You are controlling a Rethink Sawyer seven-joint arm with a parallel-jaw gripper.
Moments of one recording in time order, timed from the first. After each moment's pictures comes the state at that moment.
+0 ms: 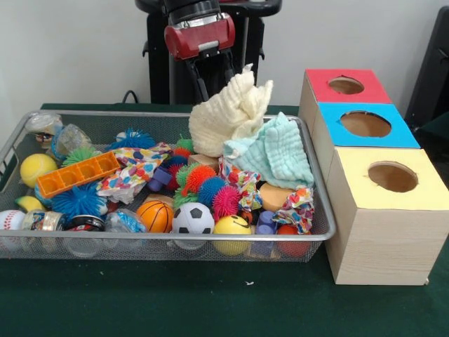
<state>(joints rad) -1.00 -0.83 0.77 2.23 -0.82 0.07 1.61</state>
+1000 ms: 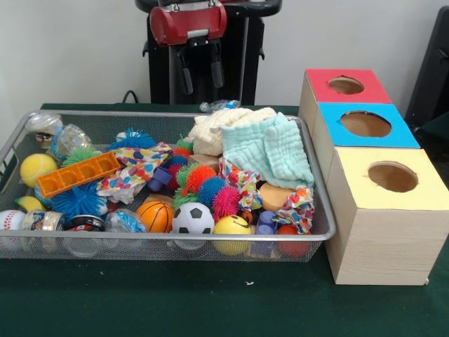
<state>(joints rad) -1.04 -0.93 0.92 2.17 -0.82 0.28 1.61</state>
